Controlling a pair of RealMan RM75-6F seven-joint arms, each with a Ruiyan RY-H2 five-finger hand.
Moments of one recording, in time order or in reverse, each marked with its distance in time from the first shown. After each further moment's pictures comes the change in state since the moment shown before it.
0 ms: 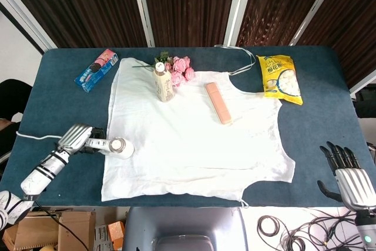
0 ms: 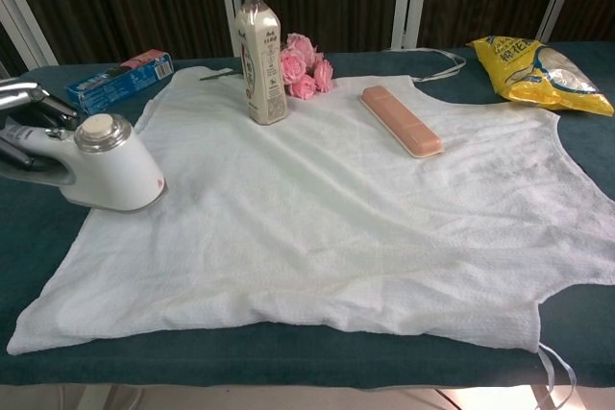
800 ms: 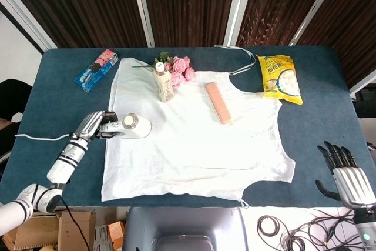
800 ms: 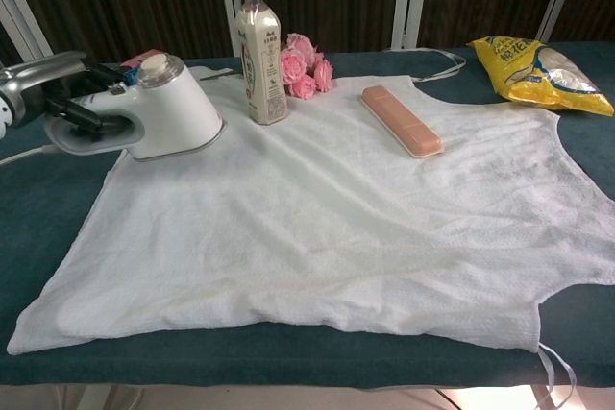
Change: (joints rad) left arm -0.077 -0.073 -0.186 -0.163 -0.289 -0.184 0.106; right arm 0.015 0.006 0.001 0.000 0.003 -0.027 0.015
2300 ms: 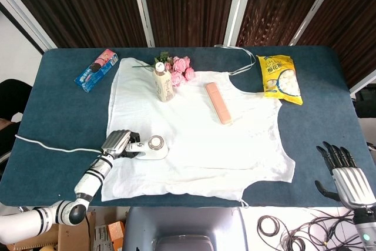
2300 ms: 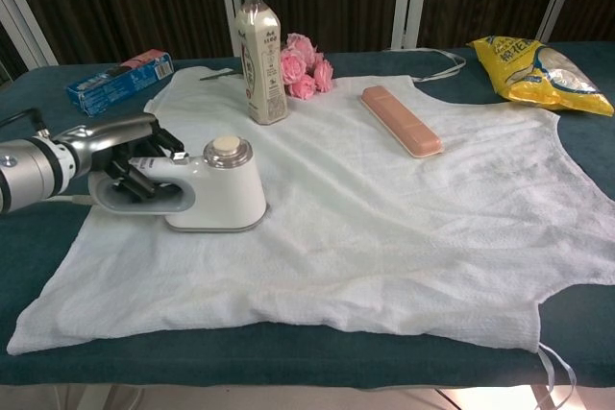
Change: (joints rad) left arm -0.003 -0.038 -0.052 -0.335 -0.335 -0.083 0.716; right arm 0.002 0.001 -0.005 0.002 -0.009 0.001 0.005
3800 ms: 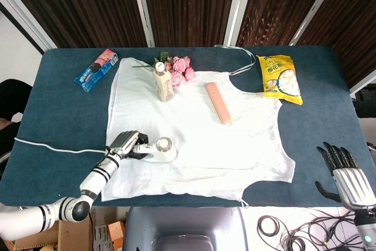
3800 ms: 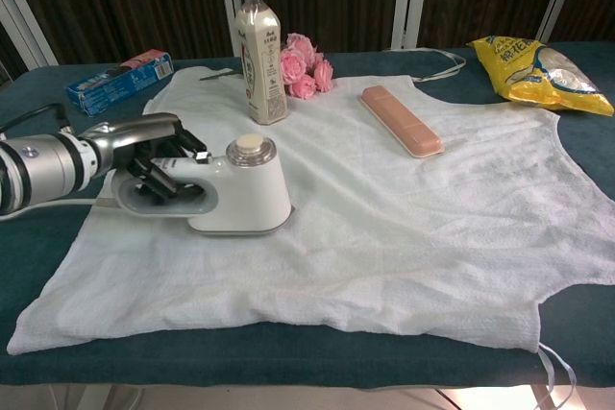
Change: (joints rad) left arm -0.028 0.008 -0.031 -0.041 -0.013 -0.090 -0.033; right arm -0.005 0.006 -0.005 0.002 -0.016 0.013 0.015
